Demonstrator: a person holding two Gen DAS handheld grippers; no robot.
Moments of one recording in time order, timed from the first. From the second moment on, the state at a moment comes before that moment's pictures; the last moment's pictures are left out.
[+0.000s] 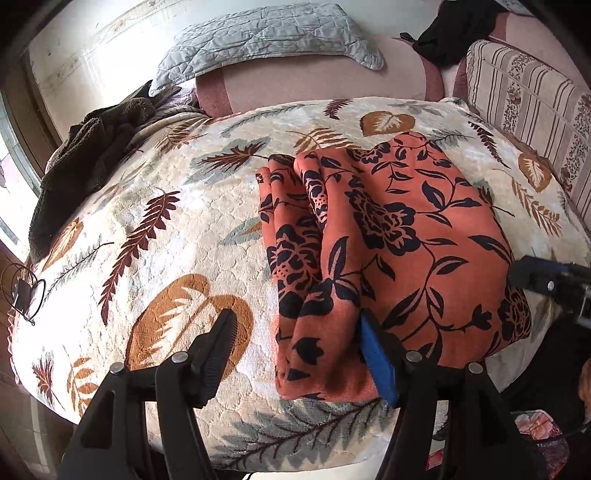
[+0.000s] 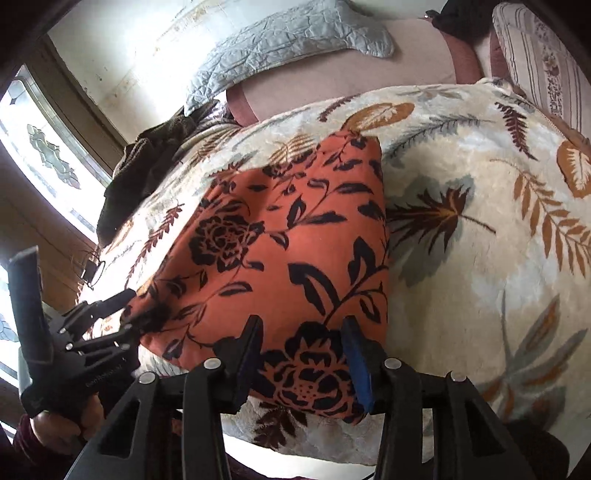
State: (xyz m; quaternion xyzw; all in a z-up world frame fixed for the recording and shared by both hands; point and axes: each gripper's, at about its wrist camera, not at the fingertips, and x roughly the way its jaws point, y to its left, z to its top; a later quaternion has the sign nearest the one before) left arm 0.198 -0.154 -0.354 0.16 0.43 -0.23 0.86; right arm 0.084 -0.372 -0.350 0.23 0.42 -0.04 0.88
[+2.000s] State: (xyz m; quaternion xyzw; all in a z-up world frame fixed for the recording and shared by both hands) left arm 0.218 -0.114 -0.293 0.12 0.36 -0.18 0.91; right arm 0.122 -0.384 -0.367 0.26 0.45 -0.06 0.85
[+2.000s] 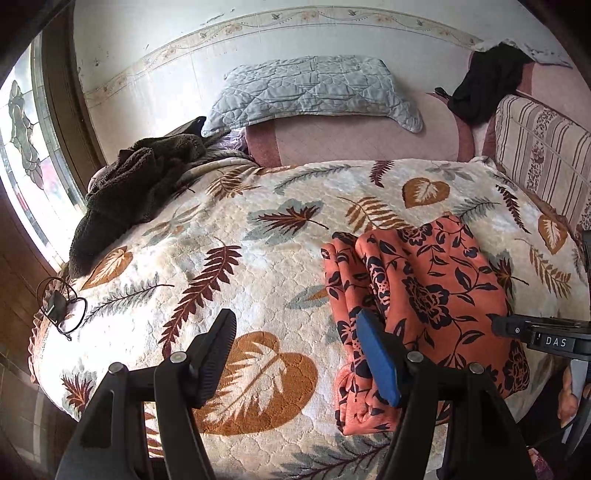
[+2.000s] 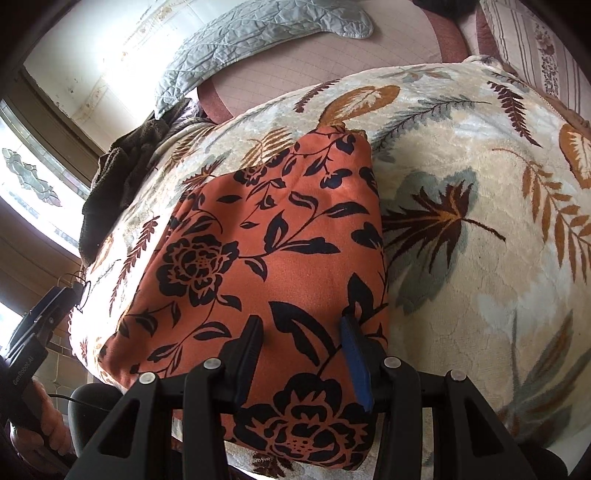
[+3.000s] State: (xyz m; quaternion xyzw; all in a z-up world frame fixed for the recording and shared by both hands) left arm 0.231 -0.121 -0.297 0.12 0.39 -0.22 0.89; right arm 0.120 -0.391 -0.361 0.29 0.44 -0.06 0.85
